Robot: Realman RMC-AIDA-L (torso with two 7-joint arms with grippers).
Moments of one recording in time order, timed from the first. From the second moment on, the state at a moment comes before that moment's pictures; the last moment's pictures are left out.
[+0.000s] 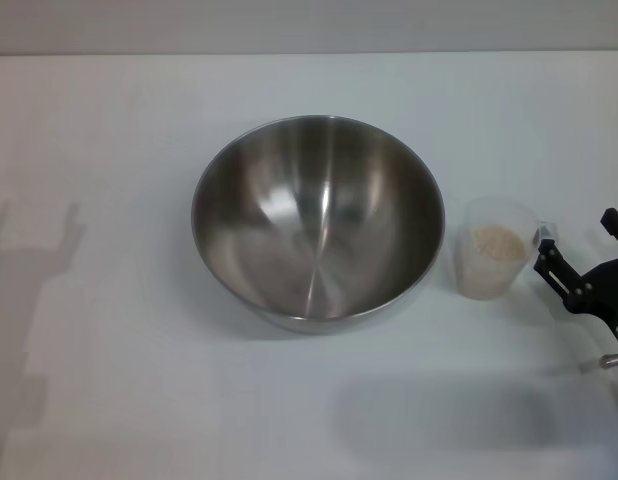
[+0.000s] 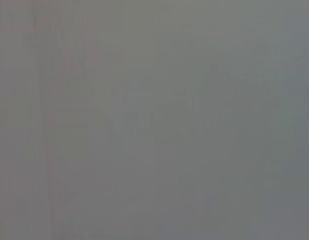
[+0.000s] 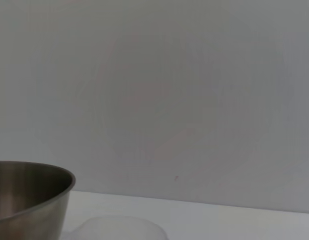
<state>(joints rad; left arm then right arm) -0.14 -2.08 -0.98 -0.32 2.48 1.47 0.11 0.21 2.09 0.12 0.20 -1.80 -1.34 0.06</state>
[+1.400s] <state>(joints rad) -0.13 -2.08 -0.98 -0.31 2.48 1.47 0.11 0.22 2.09 0.15 0.21 -1.80 -1.34 0.05</state>
